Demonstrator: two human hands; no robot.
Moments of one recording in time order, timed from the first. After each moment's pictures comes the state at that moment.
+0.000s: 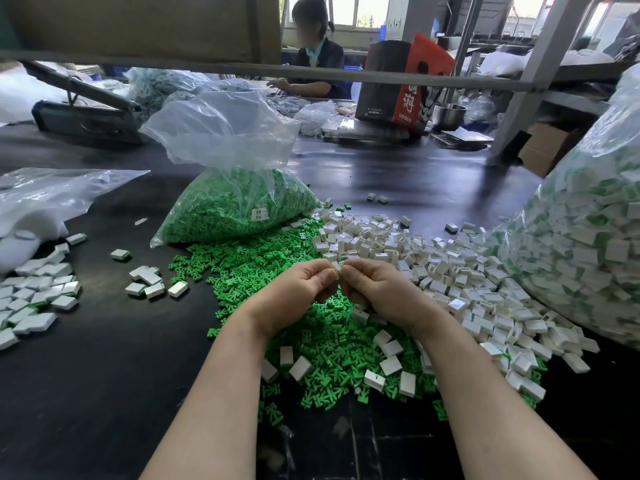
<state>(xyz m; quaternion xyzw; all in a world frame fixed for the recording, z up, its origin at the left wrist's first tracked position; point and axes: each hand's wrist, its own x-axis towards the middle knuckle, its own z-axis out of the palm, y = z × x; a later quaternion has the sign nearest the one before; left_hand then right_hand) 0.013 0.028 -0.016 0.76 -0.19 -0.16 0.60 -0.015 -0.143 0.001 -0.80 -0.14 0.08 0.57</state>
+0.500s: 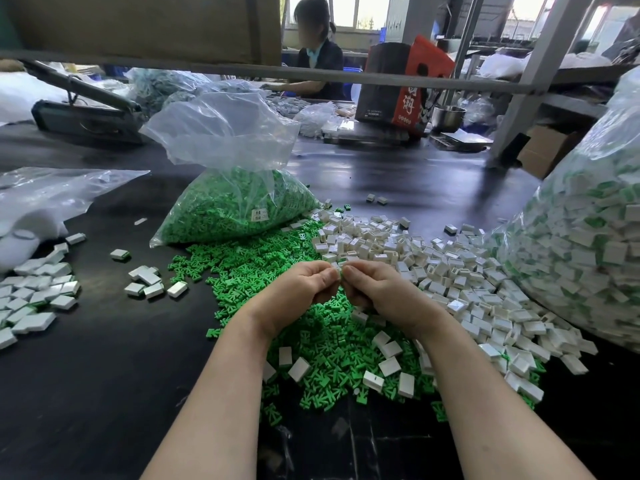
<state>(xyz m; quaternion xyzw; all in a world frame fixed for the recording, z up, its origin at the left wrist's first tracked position) 0.013 0.025 -0.014 0.73 -0.19 -0.18 0.63 -0.015 -0.144 0.001 -0.80 -0.13 0.10 0.57</state>
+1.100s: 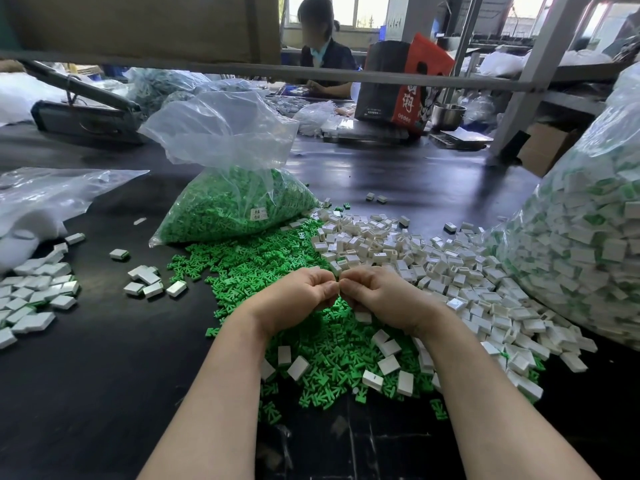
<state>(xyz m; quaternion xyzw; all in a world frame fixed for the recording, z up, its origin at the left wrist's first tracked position) 0.012 0.028 -0.013 0.81 -0.20 -0.20 0.51 -0.010 -0.150 -0.003 -0.87 -0.18 0.08 0.45</state>
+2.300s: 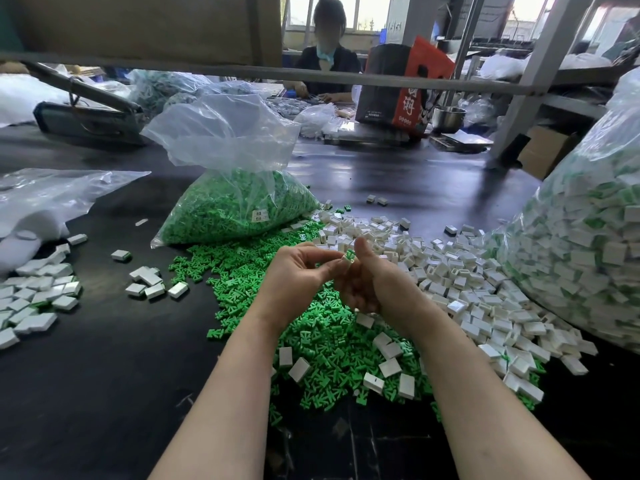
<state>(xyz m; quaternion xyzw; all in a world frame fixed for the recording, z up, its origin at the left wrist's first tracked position) -0.001 0.015 0.007 0.73 -0.15 0.02 0.67 -0.012 -0.137 -0.002 -0.72 -0.07 0.12 0.68</state>
